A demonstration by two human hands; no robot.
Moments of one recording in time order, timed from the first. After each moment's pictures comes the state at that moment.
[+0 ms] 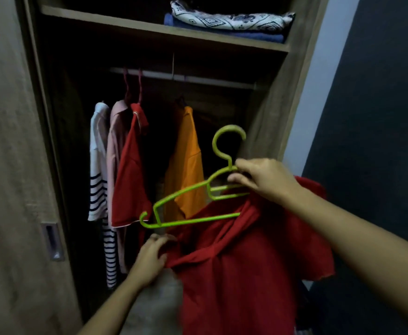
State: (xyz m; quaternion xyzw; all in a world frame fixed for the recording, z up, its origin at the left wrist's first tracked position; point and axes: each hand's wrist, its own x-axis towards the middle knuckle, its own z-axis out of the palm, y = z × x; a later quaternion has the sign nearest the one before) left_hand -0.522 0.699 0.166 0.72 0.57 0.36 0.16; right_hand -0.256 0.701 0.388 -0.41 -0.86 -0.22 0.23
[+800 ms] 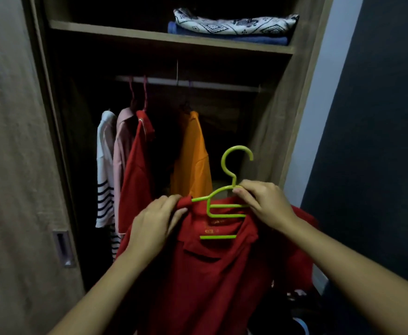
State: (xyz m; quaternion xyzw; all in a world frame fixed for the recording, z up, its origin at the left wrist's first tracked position) left_hand -0.523 0.679 0.284 0.75 0.52 0.38 -0.12; right_hand -0.264 0.704 0.342 -0.43 -0.83 -0.09 0.35
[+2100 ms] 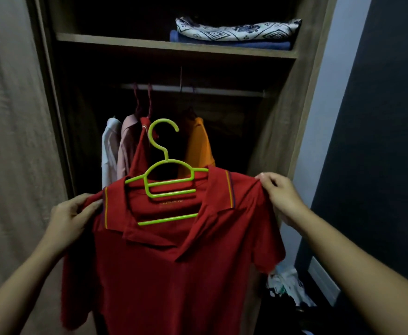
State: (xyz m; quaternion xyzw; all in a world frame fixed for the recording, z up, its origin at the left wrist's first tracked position) left_hand -0.664 0.676 0.301 0.64 0.54 0.54 0.07; right_hand -0.255 0.739 0.355 -0.49 -0.62 0.26 0.55
